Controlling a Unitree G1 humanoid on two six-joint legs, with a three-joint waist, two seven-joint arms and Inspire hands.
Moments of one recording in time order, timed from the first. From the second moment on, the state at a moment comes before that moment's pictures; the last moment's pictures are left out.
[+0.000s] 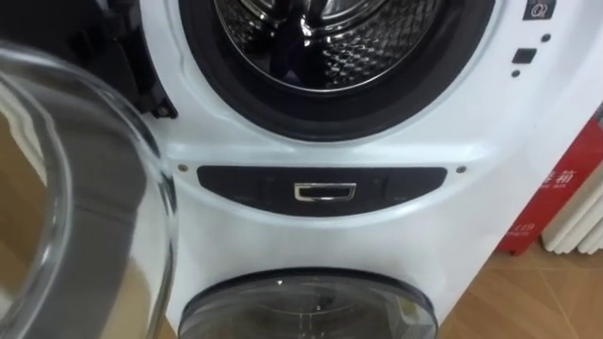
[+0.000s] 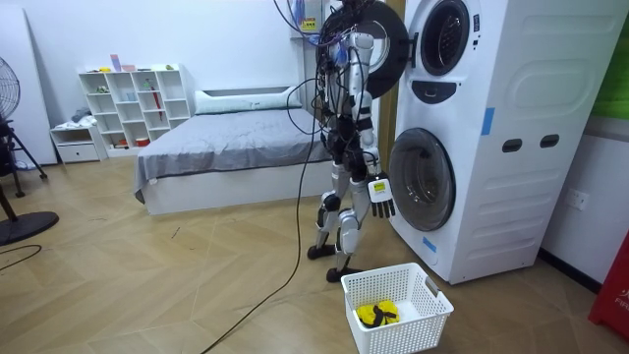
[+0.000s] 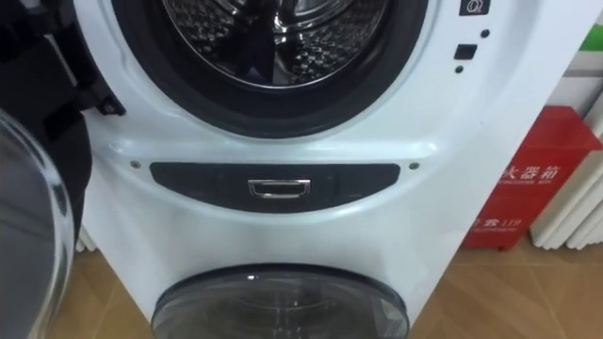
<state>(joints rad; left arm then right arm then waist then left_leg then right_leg) 0.22 0.19 0.08 1.09 -0.11 -0.05 0.10 0.12 -0.22 0.06 1.23 0.36 -0.02 0.11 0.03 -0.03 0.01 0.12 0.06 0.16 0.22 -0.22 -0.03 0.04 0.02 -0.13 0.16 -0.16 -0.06</state>
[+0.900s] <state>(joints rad) 0.10 0.18 -0.04 1.13 -0.05 -0.03 0.00 0.10 -0.22 -0.07 1.20 0.34 -0.03 0.11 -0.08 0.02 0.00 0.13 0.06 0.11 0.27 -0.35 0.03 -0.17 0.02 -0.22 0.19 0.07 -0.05</state>
